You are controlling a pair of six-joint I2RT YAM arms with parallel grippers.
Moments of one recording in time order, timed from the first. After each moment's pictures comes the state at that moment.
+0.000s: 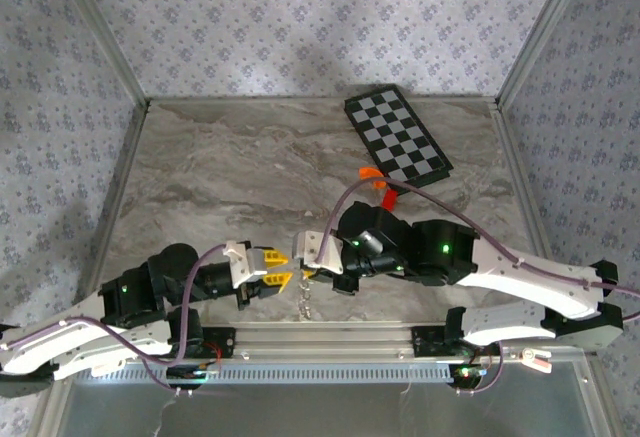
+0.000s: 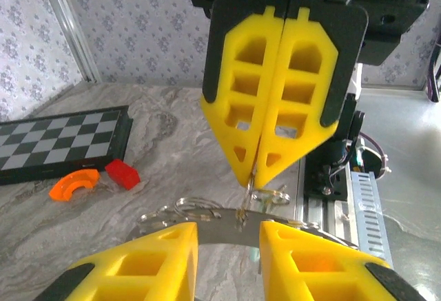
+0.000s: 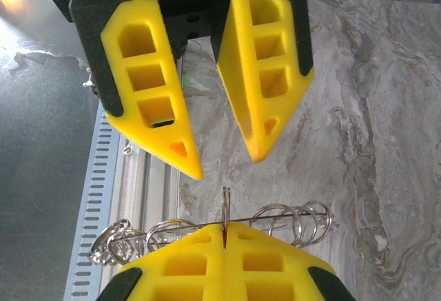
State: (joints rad) left arm -1.25 0.48 0.69 -0.40 0.06 0.07; right arm 1.30 1.16 1.33 -0.82 -0.11 -0.27
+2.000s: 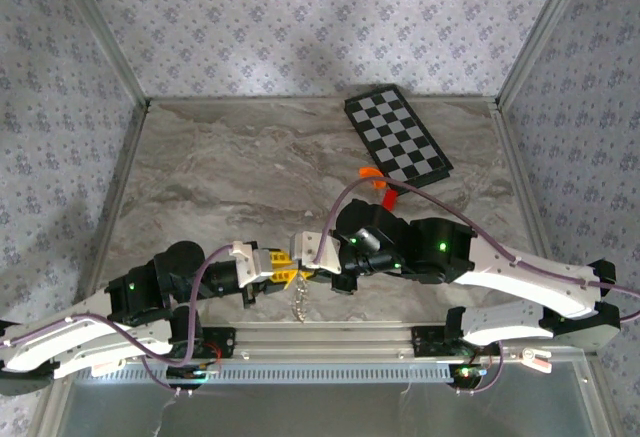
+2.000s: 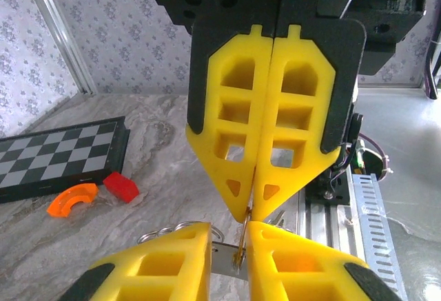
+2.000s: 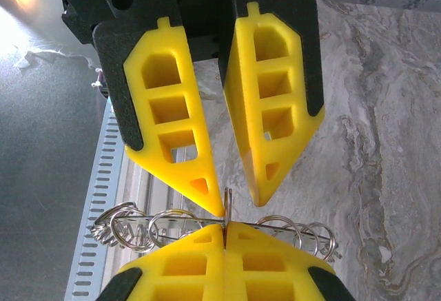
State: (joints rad) left arm -1.25 0.53 0.69 -0.35 0.08 0.11; right arm 1.30 1.17 1.33 -0.81 -0.14 -0.30
